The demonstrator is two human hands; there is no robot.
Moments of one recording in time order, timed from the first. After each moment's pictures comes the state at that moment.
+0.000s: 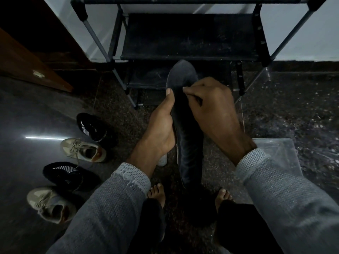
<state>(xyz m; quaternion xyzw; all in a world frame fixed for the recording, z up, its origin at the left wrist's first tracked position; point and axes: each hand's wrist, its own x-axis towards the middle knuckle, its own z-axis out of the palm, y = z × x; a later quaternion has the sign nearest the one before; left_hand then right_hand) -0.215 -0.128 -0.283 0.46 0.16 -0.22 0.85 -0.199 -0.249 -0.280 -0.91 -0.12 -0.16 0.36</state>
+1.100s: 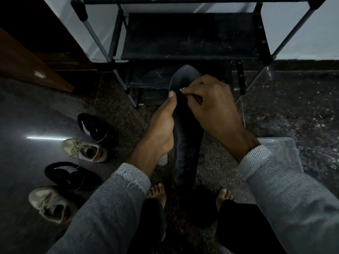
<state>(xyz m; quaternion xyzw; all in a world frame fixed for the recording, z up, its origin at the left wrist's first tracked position) -0.216 -0.128 -0.285 0.49 0.18 -0.22 0.83 -0.193 -0.251 -0.280 -0.91 -0.14 -0.14 0.37</state>
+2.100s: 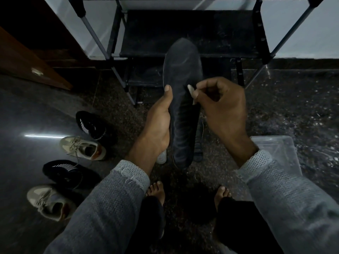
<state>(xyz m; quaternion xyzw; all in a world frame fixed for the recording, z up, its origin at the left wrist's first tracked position) -0.213 -0.125 -0.289 0.50 0.18 -0.20 0.83 -0.211 -0.255 -0.276 -0.79 0.06 -0.11 0.60</state>
